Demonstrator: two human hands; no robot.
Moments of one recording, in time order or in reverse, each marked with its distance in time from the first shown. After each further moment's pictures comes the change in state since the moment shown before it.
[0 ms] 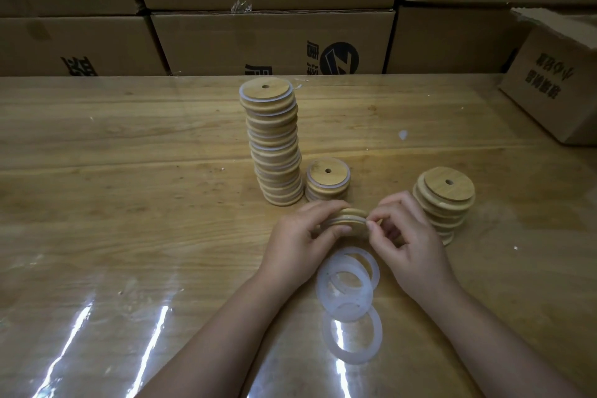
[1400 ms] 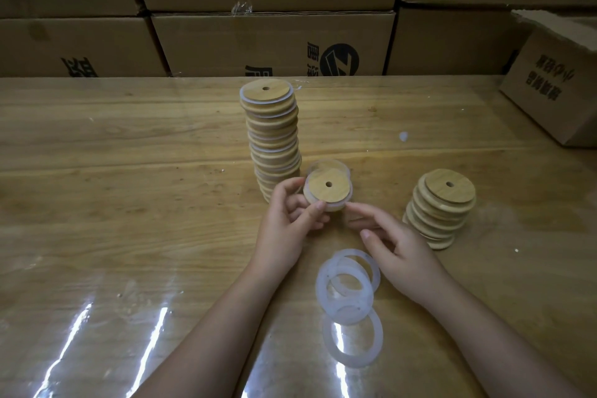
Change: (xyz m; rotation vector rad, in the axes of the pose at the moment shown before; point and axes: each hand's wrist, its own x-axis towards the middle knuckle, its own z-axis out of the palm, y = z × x) left_hand 0.010 -0.007 -0.004 -0.565 0.169 -0.410; right_hand -0.003 0.002 0.003 0.270 -0.311 0.298
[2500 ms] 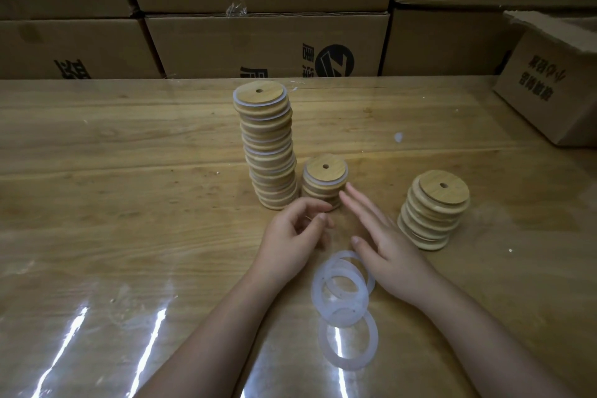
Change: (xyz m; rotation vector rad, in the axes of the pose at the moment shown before) left_hand -0.009 0.004 0.006 0.243 -0.102 0.008; right_hand 0.008 0.009 0.000 -0.275 -0.113 -0.063
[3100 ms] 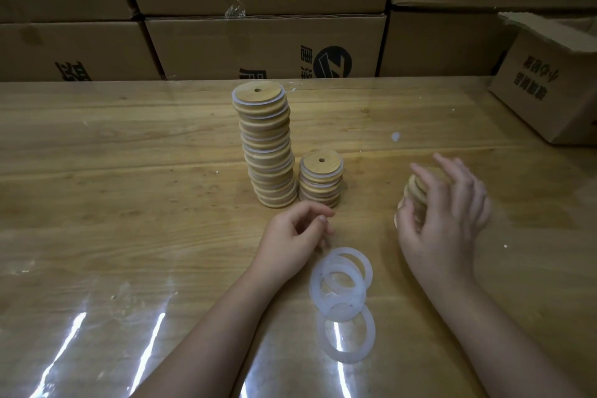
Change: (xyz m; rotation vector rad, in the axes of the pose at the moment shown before) left_hand -0.001 -0.005 -0.001 0.045 -0.067 -0.005; right_hand -0.007 -0.010 -0.022 -0.504 0.836 0.116
